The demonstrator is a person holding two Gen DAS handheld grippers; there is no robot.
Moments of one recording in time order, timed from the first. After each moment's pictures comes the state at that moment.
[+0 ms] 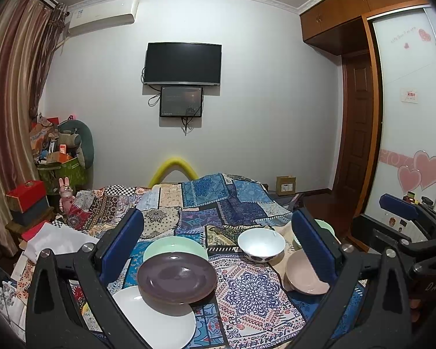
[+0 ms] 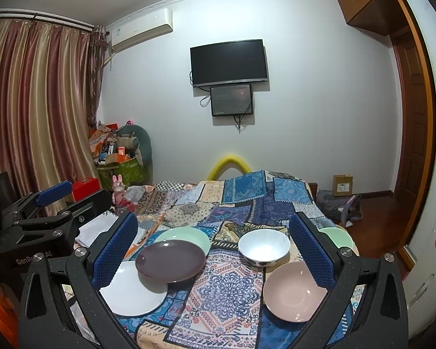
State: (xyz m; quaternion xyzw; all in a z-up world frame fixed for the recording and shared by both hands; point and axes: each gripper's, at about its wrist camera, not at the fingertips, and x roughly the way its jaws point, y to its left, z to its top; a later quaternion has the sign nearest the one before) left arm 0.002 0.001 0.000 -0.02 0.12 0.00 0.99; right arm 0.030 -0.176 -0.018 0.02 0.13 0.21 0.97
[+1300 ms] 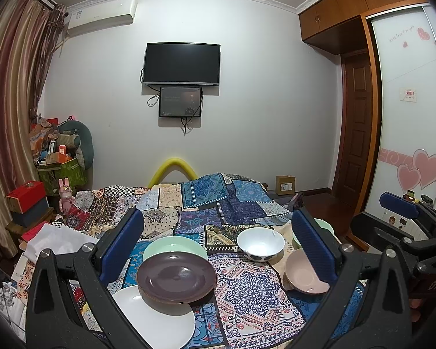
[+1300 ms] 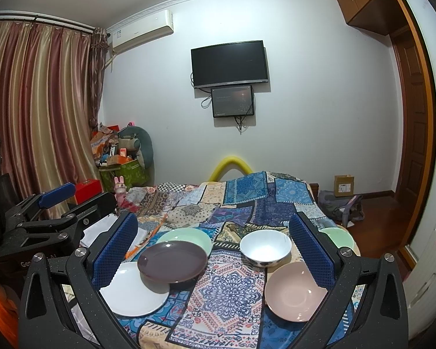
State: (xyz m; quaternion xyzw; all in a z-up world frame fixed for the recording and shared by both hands) left arm -0.001 -0.003 0.003 -0.02 0.11 0.00 0.99; right arm 0.027 -0.175 -0.019 0.02 0.13 0.21 0.97
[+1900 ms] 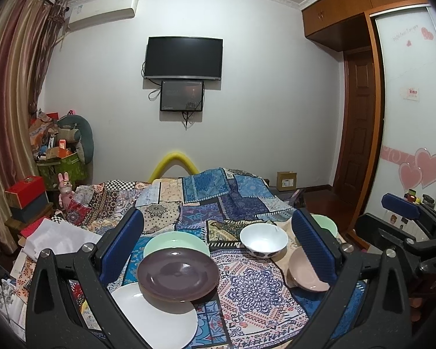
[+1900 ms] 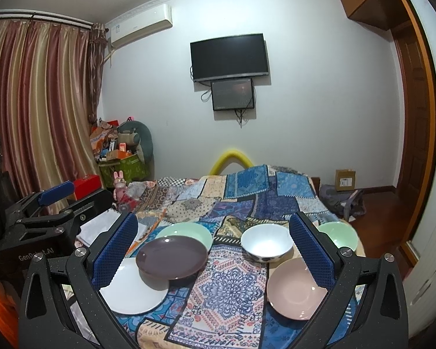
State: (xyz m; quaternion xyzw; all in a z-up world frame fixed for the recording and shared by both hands) left arm 0.014 0.007 -0.006 -0.02 0.13 0.00 0.99; right arm 0.041 -0.169 -0.032 0.02 0.15 0.21 0.96
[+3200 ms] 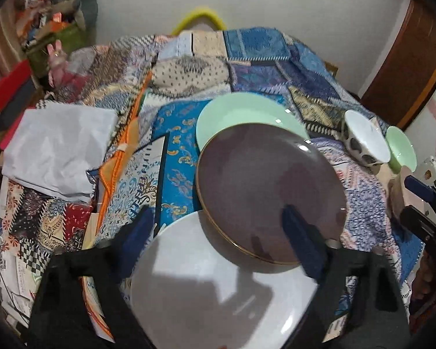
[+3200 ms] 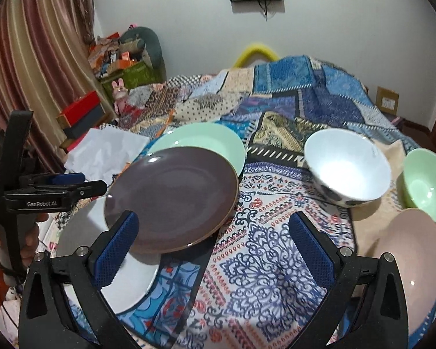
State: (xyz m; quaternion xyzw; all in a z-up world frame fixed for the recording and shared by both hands) left arm 0.197 0.187 -0.204 -0.09 0.47 0.01 0.88; right arm 0.194 -0.070 -0.172 -0.01 0.39 0.27 0.88
